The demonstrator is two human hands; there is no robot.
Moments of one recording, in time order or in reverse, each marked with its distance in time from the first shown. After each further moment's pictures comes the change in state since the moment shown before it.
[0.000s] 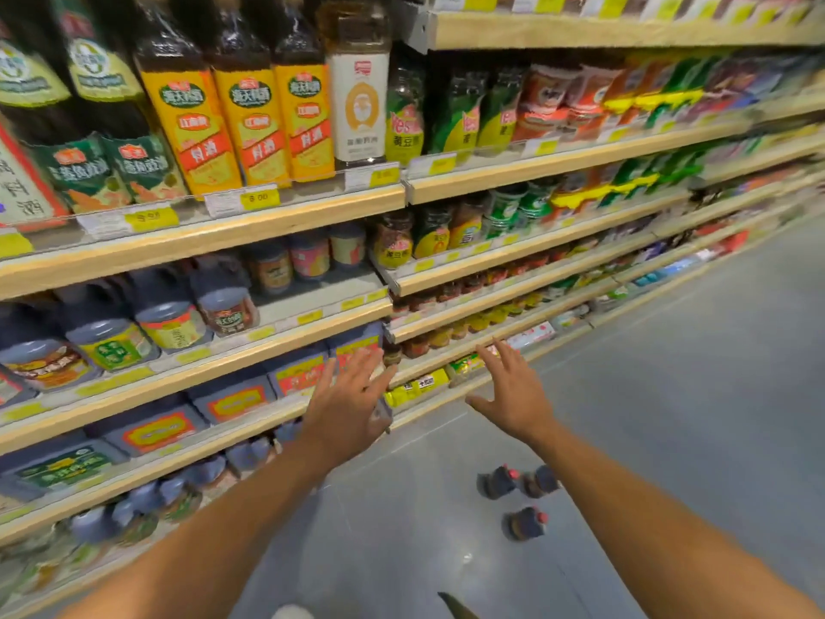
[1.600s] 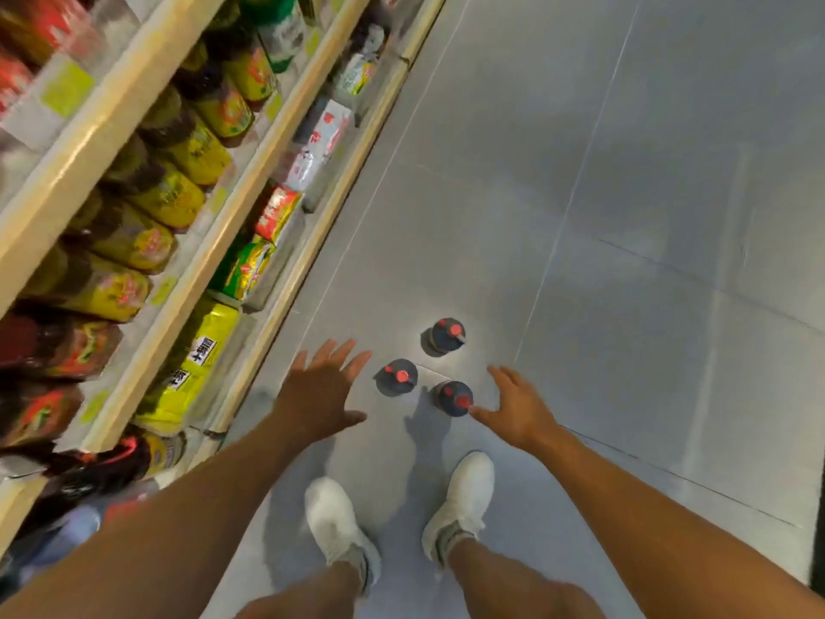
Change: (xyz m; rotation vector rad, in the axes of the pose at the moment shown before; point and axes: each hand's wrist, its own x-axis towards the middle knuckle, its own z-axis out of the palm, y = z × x) left_hand 0.322 0.267 0.480 0.105 -0.703 0.595; right_hand -0.061 0.446 0.364 0.517 -0.414 0.985
